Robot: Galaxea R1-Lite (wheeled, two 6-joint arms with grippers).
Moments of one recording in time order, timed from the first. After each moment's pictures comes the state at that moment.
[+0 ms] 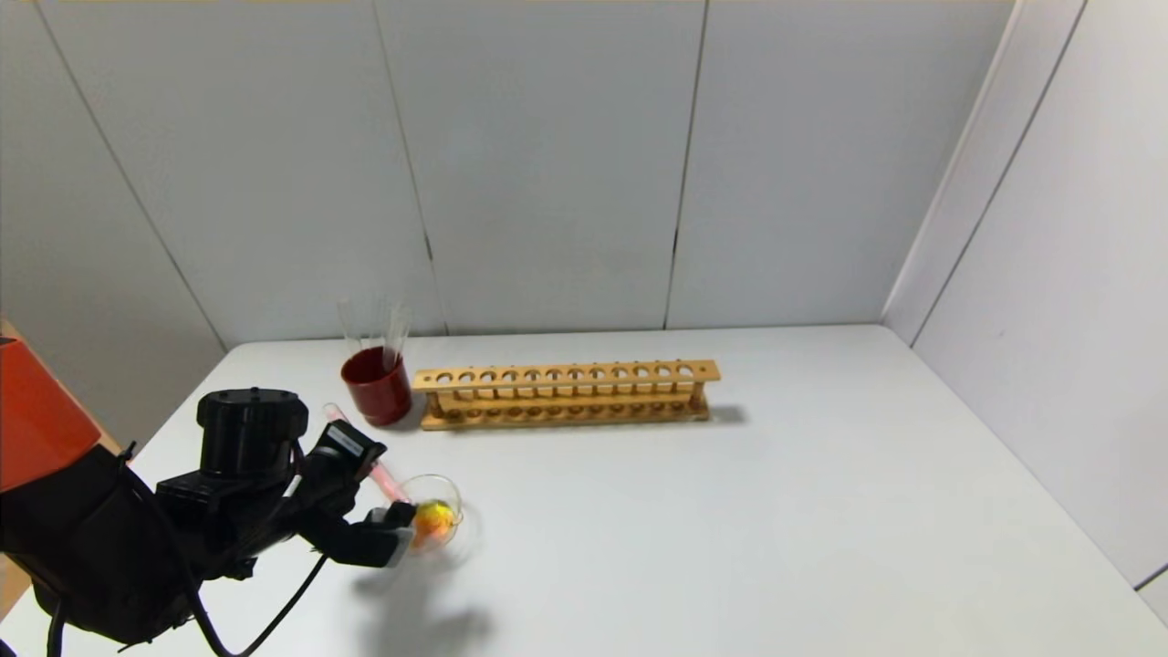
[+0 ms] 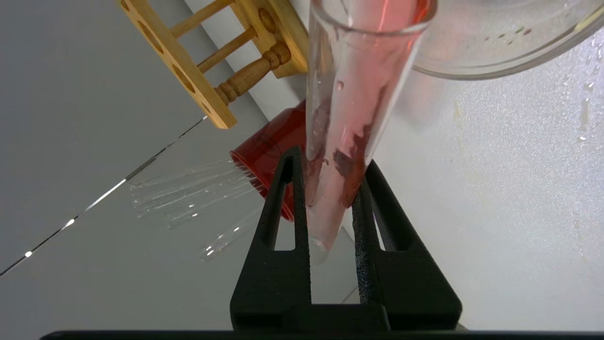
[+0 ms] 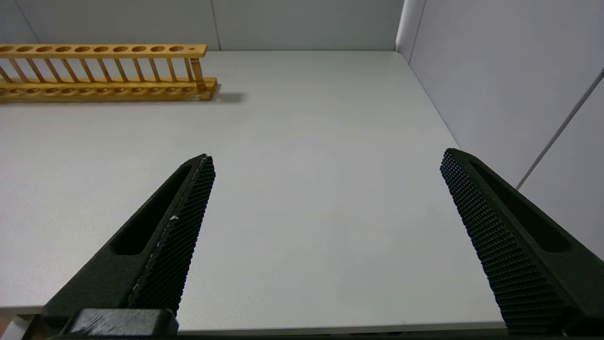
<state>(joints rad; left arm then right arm) -0.19 1.92 -0.41 -1.00 0.00 1.97 0.00 0.00 0.00 0.00 0.00 0.00</state>
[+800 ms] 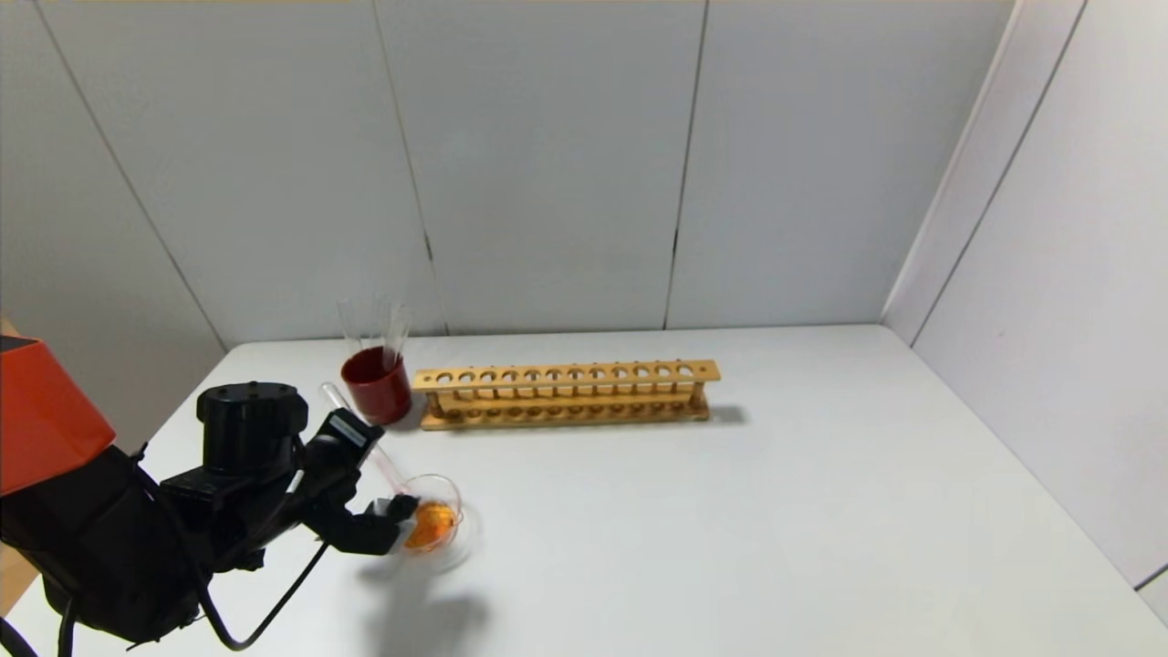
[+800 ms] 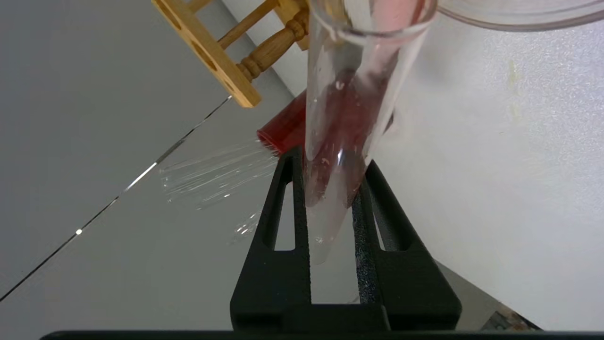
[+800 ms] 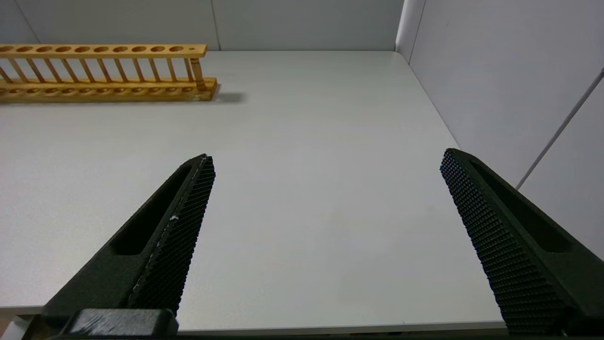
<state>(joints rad) -0.19 1.95 -0.41 -1.09 0.04 2.06 0.00 0.00 0.00 0.00 0.00 0.00</state>
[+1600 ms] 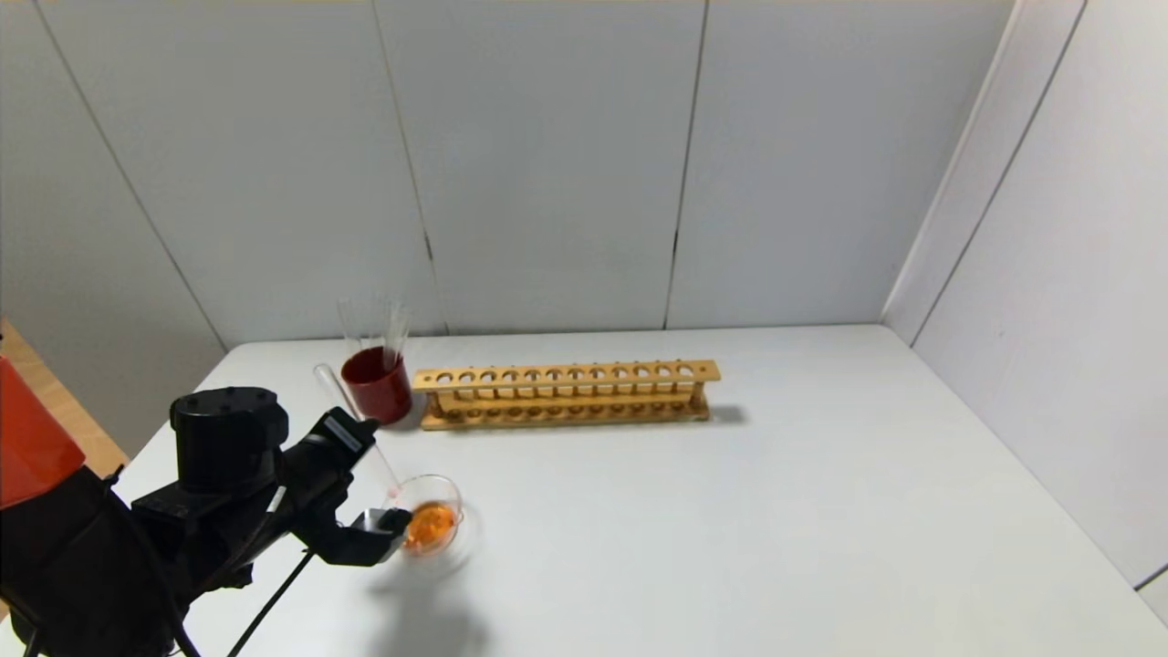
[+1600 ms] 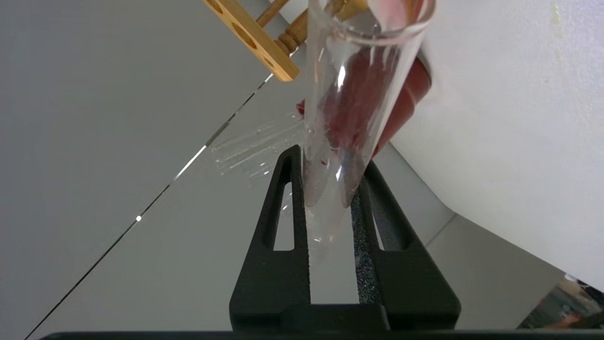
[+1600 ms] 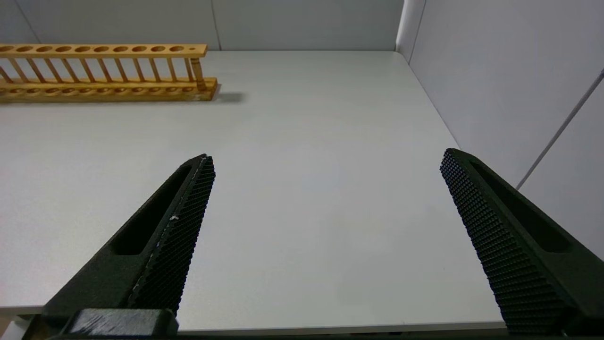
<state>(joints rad) -0.22 1.89 -0.33 -1.21 0.08 2.18 0.00 0.00 0.00 0.00 0.00 0.00</state>
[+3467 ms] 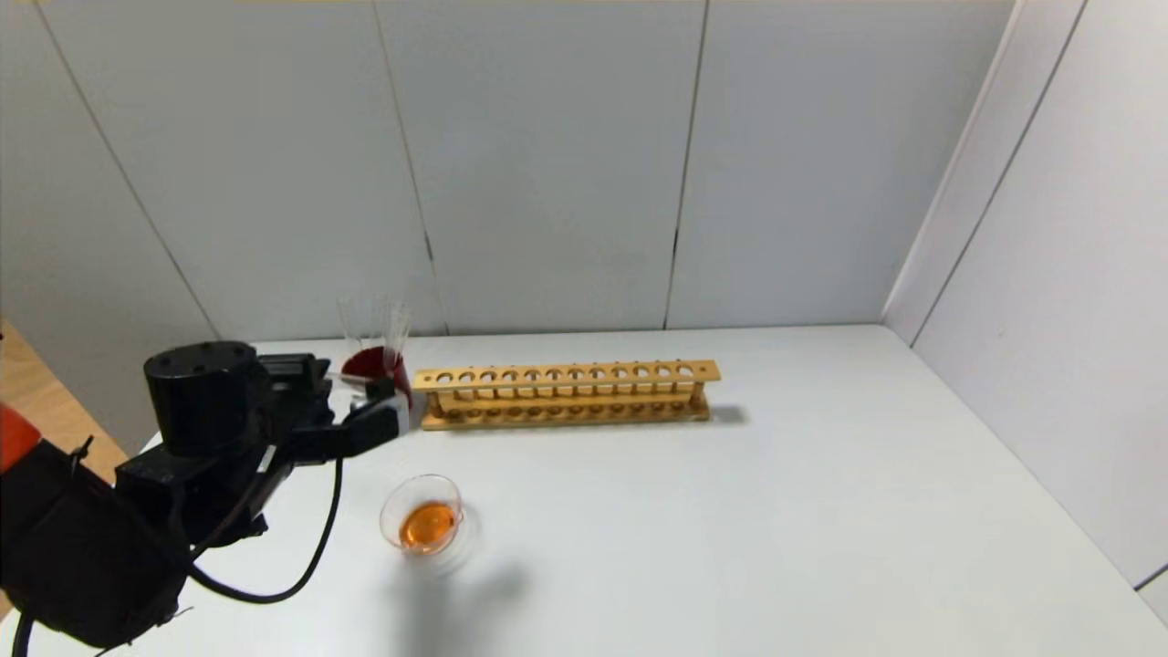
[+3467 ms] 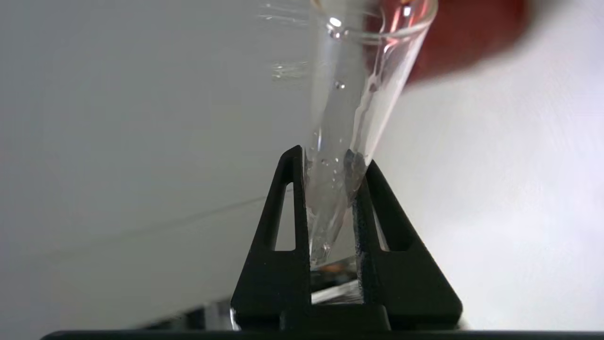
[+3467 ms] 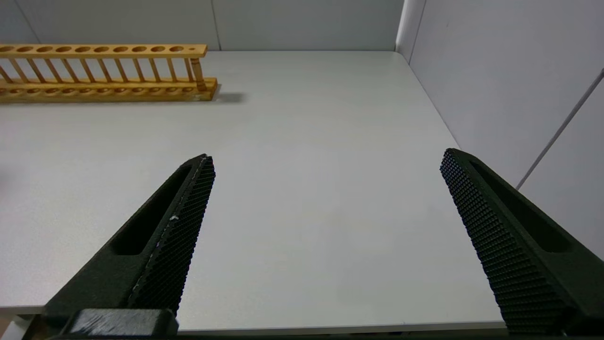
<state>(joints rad) -0.23 1.83 -0.47 -1.21 0.35 1.44 0.00 0.00 0.00 0.00 0.00 0.00</state>
